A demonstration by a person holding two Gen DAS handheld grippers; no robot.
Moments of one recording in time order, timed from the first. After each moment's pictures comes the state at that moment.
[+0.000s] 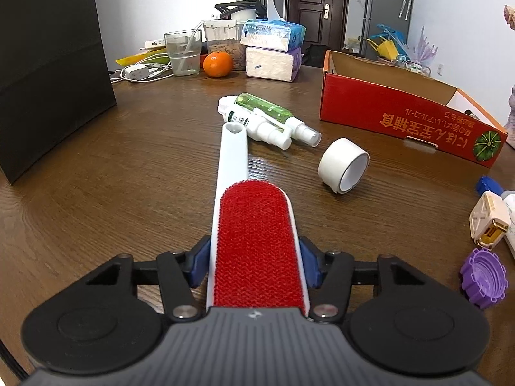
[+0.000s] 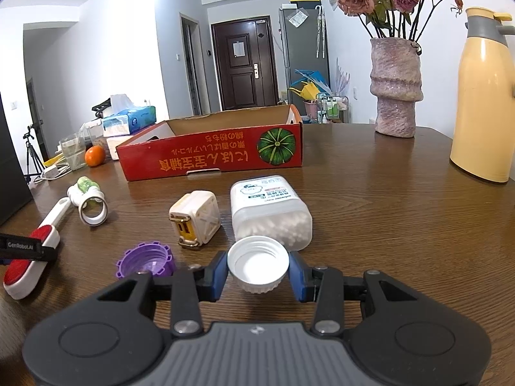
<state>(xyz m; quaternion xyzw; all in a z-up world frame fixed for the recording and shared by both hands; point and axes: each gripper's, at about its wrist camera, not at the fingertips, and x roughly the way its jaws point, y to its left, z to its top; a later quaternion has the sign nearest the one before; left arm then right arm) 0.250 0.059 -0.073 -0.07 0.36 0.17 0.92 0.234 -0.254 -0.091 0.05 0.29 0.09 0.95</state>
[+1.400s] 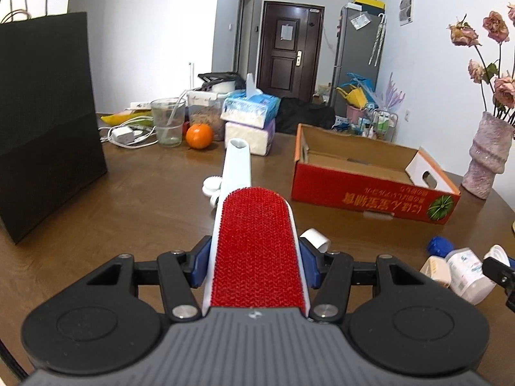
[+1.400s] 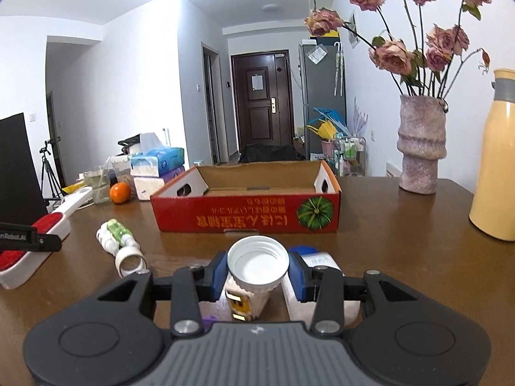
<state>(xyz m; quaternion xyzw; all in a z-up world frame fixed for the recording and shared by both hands) 0.234 0.065 0.004 -0.07 0.27 0.11 0.95 0.244 -0.213 -0.034 0.03 0.22 0.11 0.97</state>
